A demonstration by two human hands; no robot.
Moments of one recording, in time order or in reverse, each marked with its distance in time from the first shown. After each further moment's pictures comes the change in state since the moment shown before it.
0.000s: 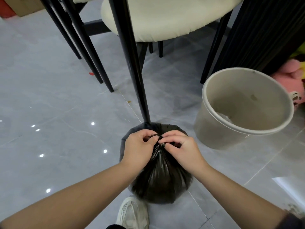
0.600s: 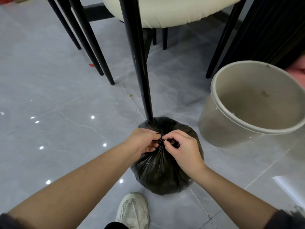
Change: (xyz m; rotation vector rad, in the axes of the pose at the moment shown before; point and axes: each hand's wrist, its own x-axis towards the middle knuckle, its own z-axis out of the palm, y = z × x) left_hand 0.038 -0.010 0.000 -0.240 -0.298 -0.533; right_hand 0.003 0.029 0.022 -0.261 0.110 -0.152
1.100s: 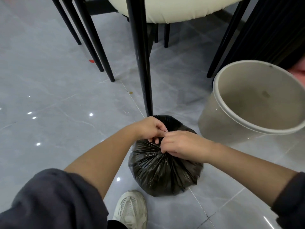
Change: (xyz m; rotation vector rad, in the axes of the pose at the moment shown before) left_hand 0.044 0.017 -0.004 0.715 -0.351 0.305; right_hand 0.042 0.008 -0.027 -0.489 -0.709 -0.780
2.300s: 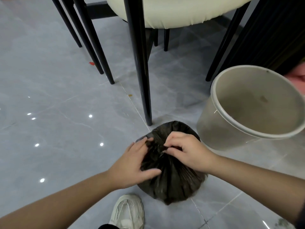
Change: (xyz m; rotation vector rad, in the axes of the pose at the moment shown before) left_hand -0.067 -0.069 0.049 0.347 0.319 0.354; right_hand -0.014 -0.019 -0.007 0.413 0.175 0.489
